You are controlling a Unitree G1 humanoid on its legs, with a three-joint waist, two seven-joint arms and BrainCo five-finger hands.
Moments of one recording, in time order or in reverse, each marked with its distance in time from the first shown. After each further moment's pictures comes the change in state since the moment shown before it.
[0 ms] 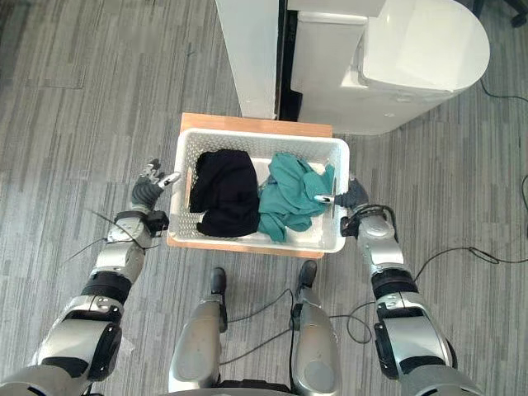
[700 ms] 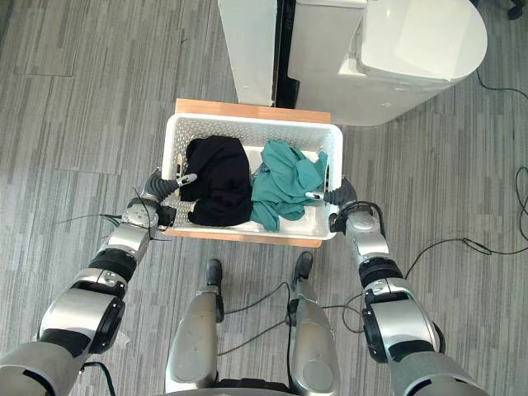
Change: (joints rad) left arm -0.200 0.043 -0.151 0.240 0.375 0.058 0.037; right arm -0.128 0.041 0.027 0.158 -0.014 -0.020 -0.055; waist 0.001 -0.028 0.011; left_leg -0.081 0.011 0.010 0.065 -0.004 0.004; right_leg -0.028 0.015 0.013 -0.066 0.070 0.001
